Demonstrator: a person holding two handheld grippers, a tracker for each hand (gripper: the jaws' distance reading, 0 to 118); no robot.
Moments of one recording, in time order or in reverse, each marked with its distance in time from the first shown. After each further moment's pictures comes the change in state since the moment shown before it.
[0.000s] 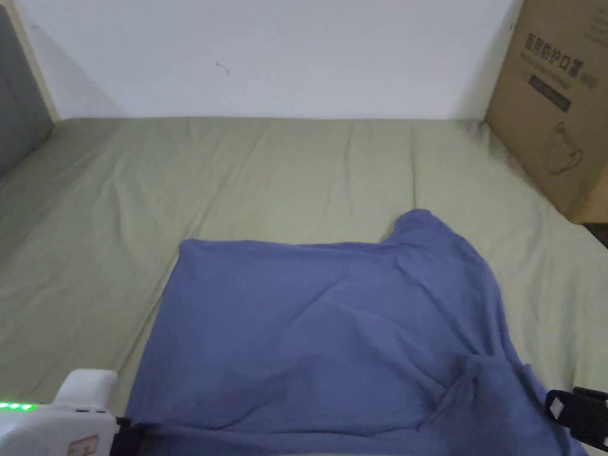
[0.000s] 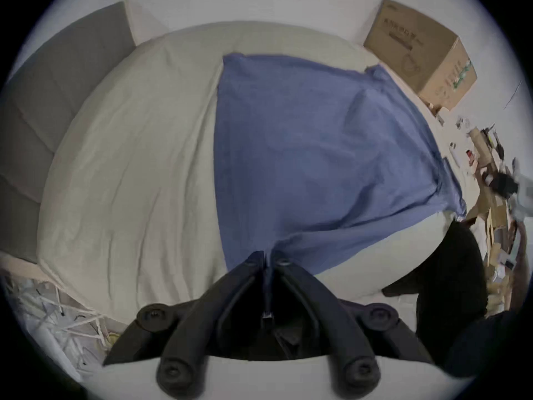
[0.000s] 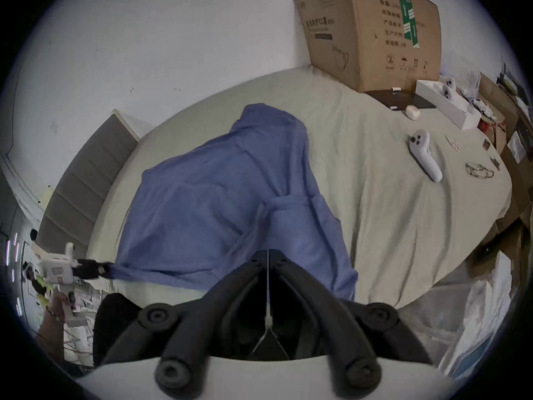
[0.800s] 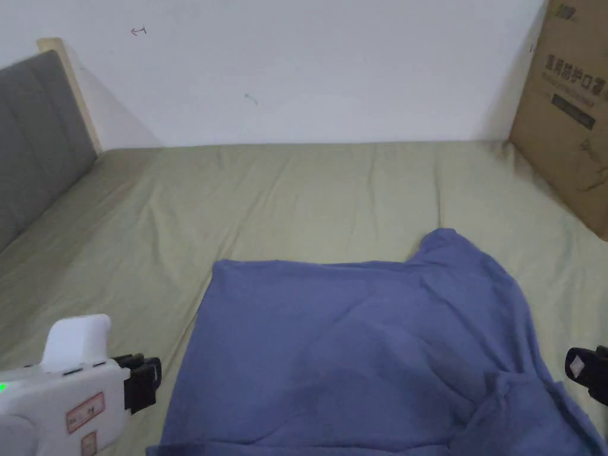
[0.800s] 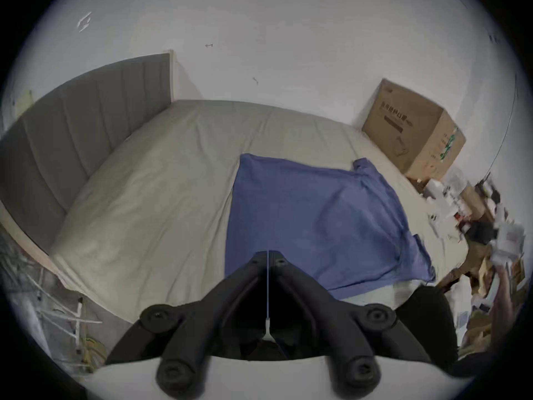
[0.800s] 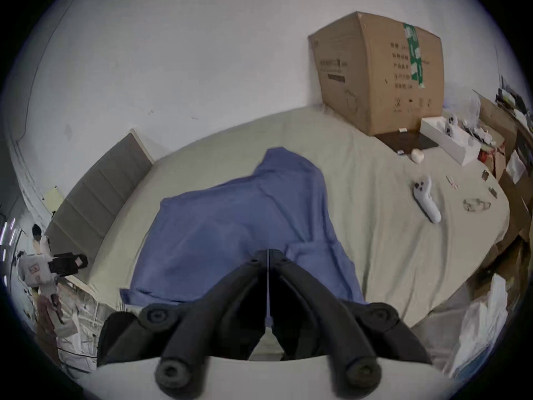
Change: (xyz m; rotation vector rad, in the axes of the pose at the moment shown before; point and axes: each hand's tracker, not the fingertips) left arm 0.032 0.017 0.102 0.325 0.045 0.089; right arm -0.051 0.023 0.039 0.202 0.040 0.061
